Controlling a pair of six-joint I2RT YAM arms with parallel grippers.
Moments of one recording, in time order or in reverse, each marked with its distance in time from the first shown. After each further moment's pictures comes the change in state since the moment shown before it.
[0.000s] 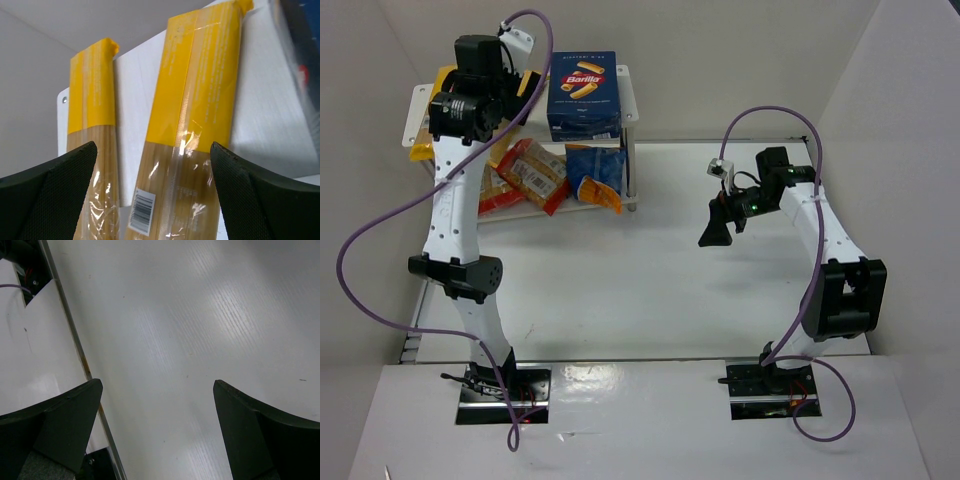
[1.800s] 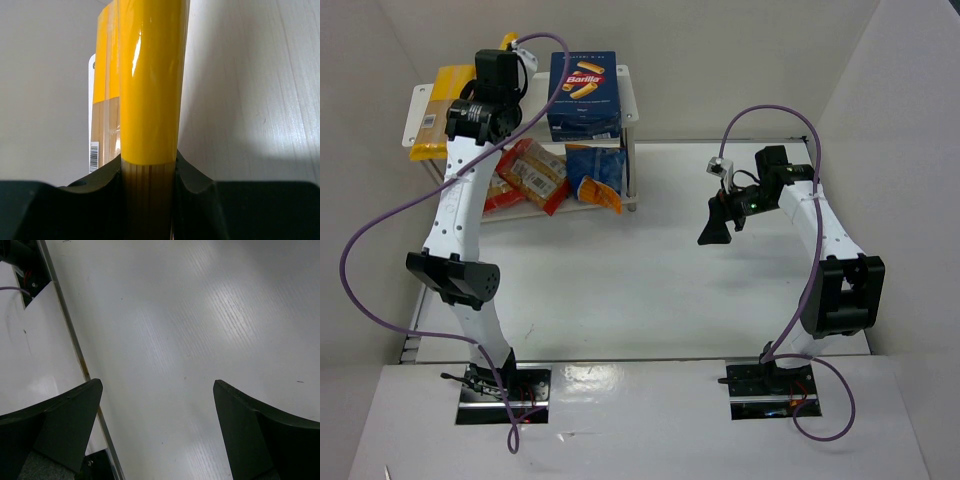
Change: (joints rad) left arm -0.025 -0.061 -0.241 0.103 -0.256 0.105; right arm 0.000 0.017 0.011 0.011 -0.001 0.011
